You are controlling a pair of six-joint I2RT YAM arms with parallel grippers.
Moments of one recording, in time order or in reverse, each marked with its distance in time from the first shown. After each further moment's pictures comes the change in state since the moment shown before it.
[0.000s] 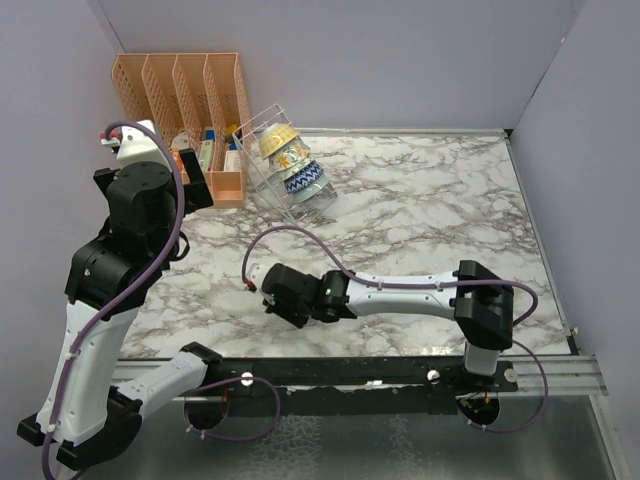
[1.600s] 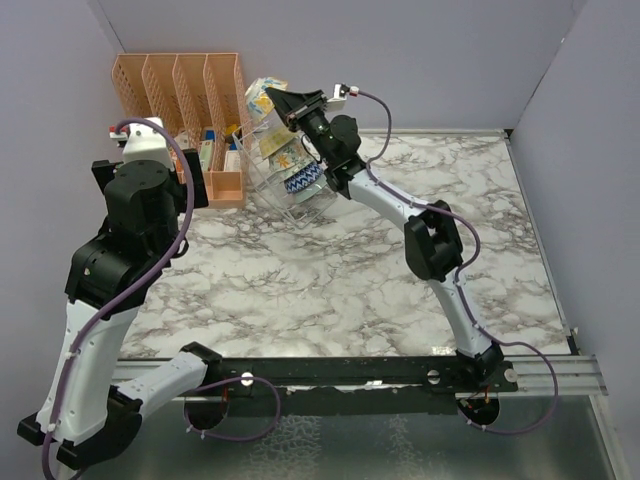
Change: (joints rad) left arm 0.000 0.000 0.008 0.038 -0.031 0.163; right arm -0.659 0.568 0.804 1.135 -0.149 1.316
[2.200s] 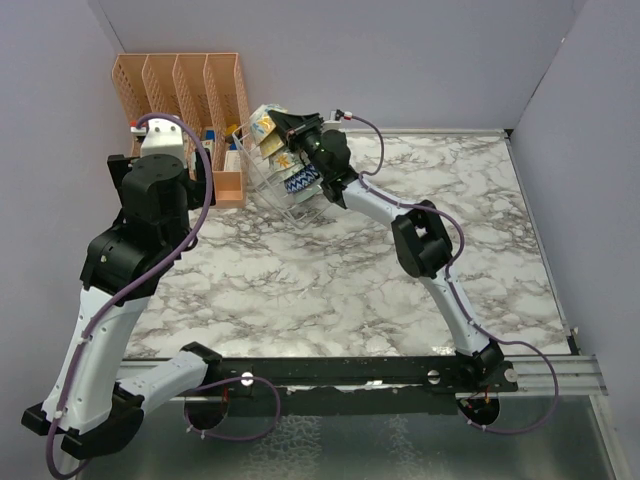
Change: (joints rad) left arm 0.000 0.029 -0.050 0.042 0.000 0.045; right arm -0.016 0.126 -0.008 -0.014 0.050 0.152
